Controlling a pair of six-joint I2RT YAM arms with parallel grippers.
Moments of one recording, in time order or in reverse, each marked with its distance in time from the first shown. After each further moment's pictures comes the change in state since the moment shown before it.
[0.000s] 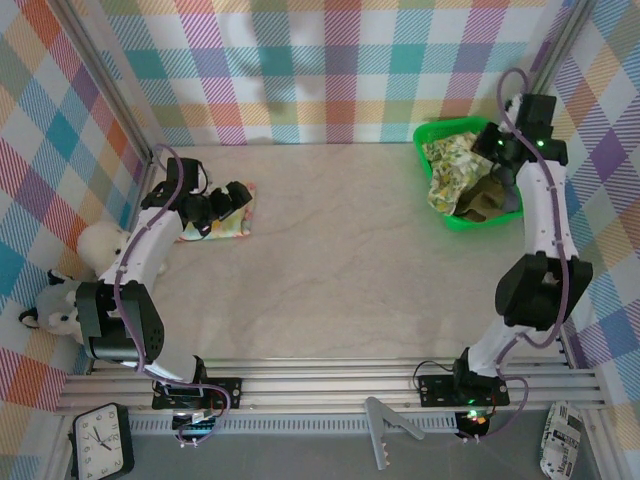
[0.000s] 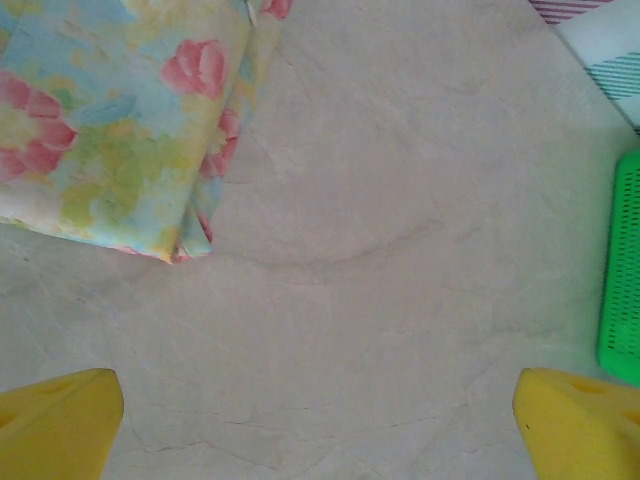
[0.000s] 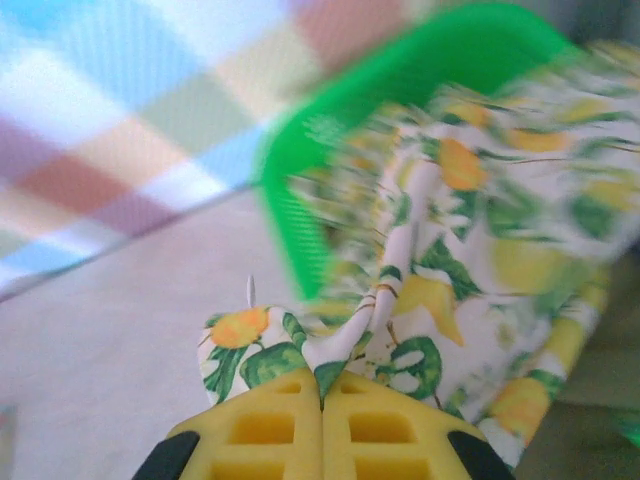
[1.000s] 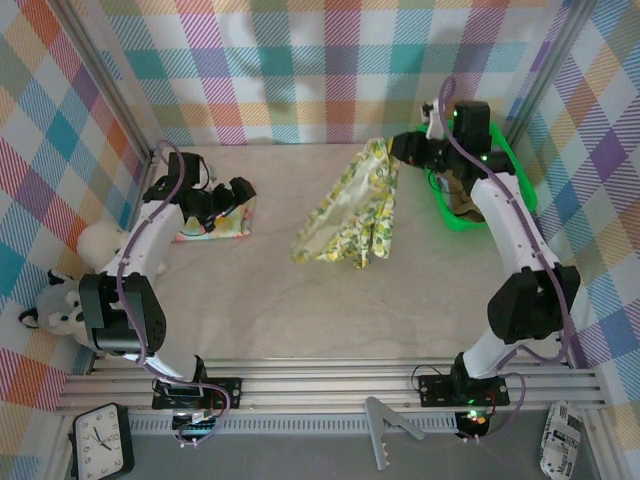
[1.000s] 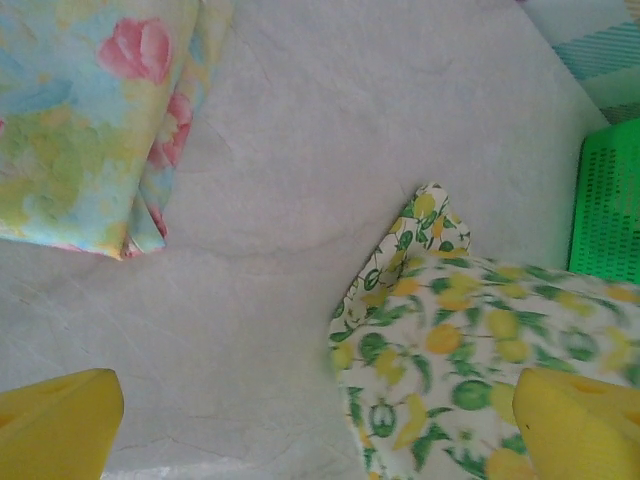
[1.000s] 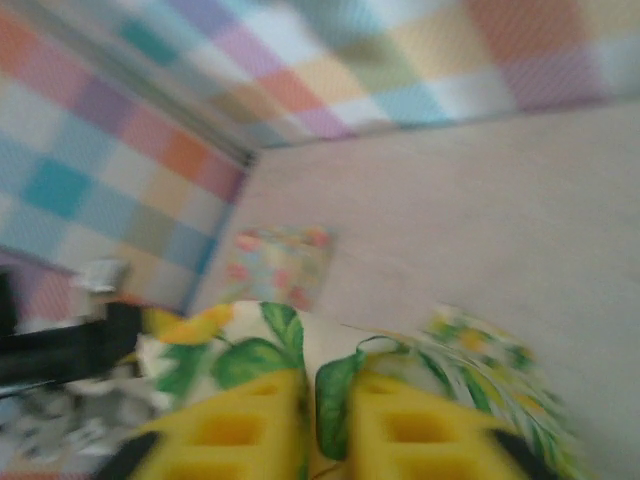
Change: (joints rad) left arm -0.012 0.052 0.059 -0.030 0.074 0.005; right arm 0.262 -0.077 -0.231 0.209 -0.360 0.095
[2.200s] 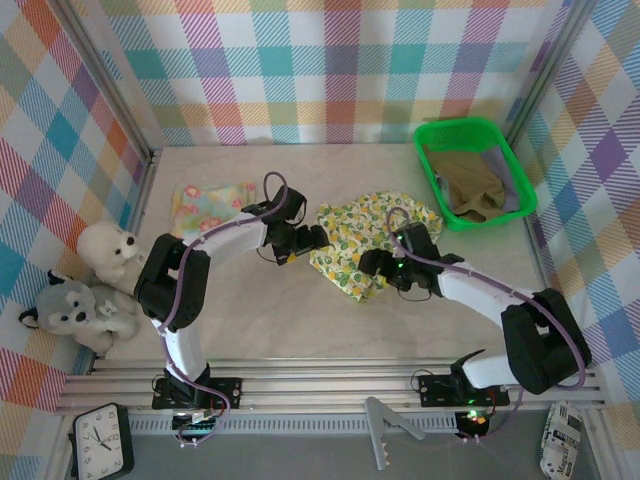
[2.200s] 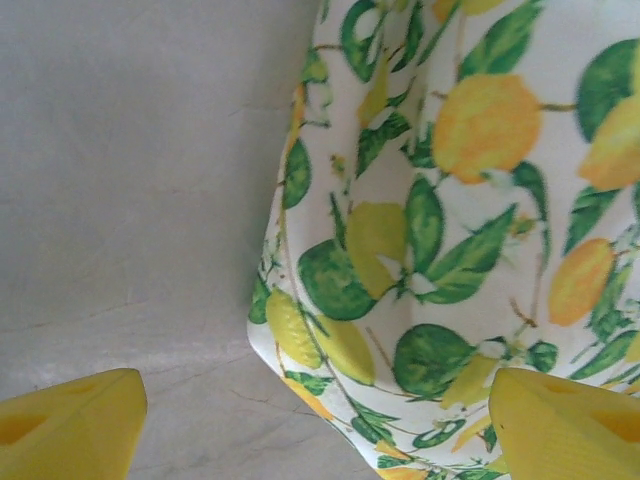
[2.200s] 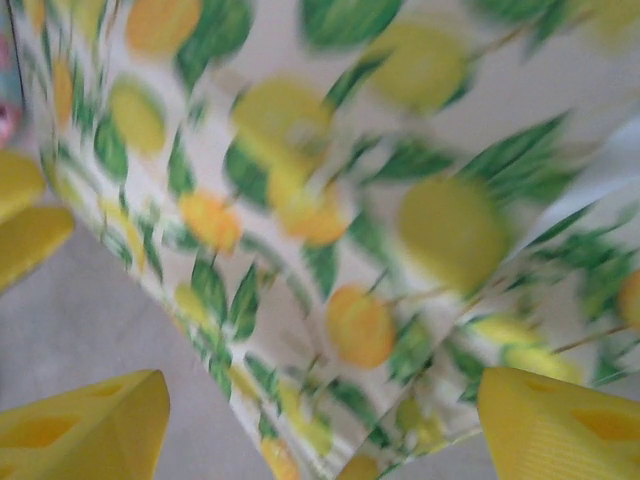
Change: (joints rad) left arm -0.493 0.264 -0.047 0.120 -0.164 -0.200; right arm 0.341 -0.276 -0.933 0.310 0.307 0.343
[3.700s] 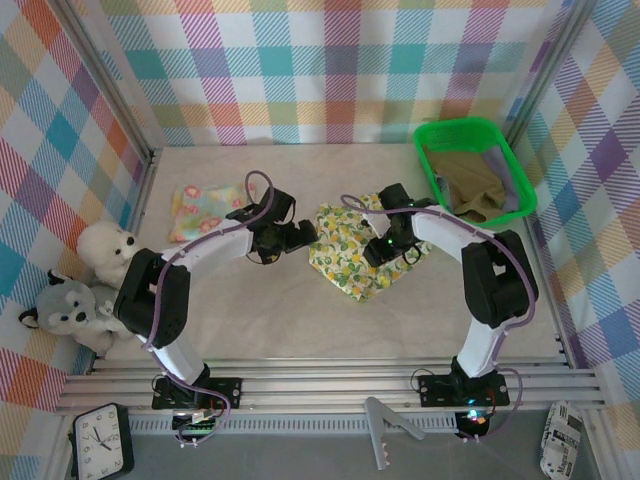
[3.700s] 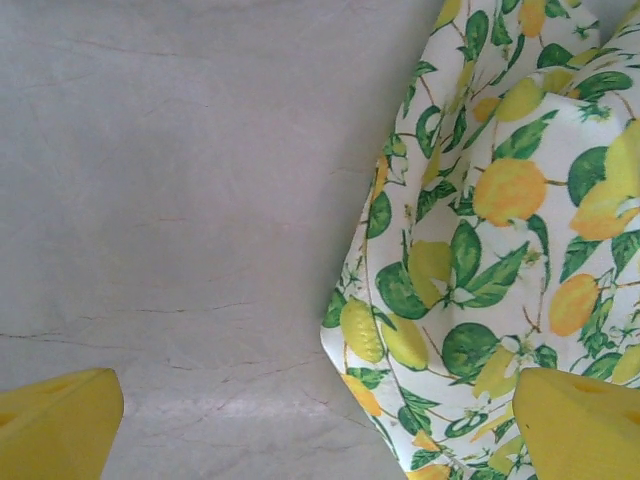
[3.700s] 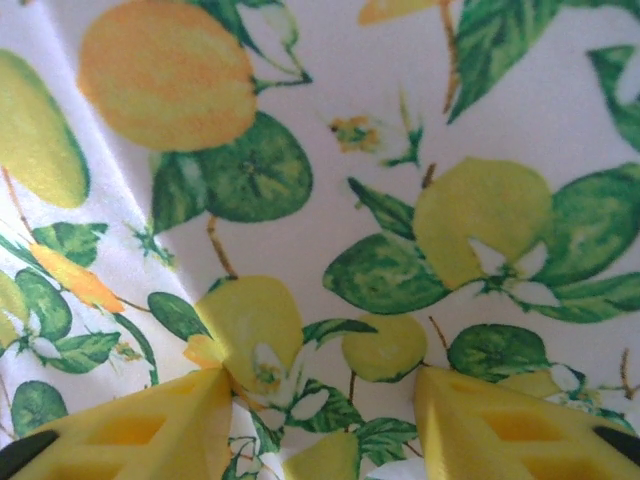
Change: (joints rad) left arm 0.029 -0.144 -0.094 0.018 -0.158 -0.040; right arm -0.061 0.439 0.555 -0.523 0.132 -0.941
